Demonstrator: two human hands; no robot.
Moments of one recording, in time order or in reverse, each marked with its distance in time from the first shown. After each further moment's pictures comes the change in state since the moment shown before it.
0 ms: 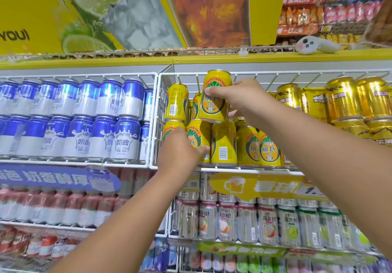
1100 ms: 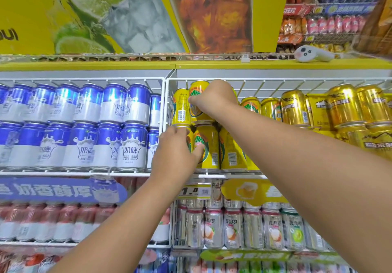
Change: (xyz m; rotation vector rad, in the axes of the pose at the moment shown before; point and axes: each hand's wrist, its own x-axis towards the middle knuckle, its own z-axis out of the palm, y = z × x) left_hand 0.012 -0.033 -0.028 0.015 0.066 0.281; right_hand 0.023 -0.031 0.089 -0.603 0.236 -0.073
